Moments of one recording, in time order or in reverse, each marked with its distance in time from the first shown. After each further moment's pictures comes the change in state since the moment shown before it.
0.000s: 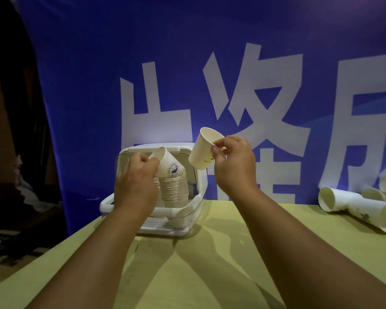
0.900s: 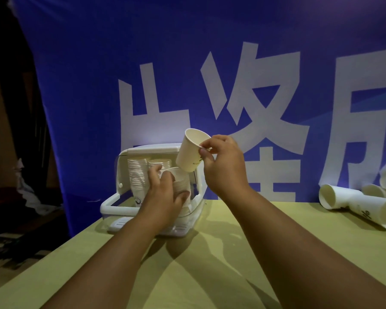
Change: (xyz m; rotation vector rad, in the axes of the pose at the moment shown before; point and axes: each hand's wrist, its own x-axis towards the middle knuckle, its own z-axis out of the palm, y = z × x) left_hand -0.016 0.010 0.049 -0.285 -0.271 -0.022; right_hand -0.008 -0.010 0.009 -0.036 -0.084 -0.067
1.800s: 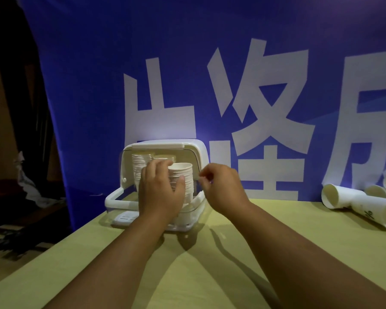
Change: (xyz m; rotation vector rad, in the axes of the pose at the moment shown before) left_hand -0.004 -0.004 0.000 -0.054 0.319 0.017; right_hand -0.026 0.027 0.017 -0.190 -0.304 0.040
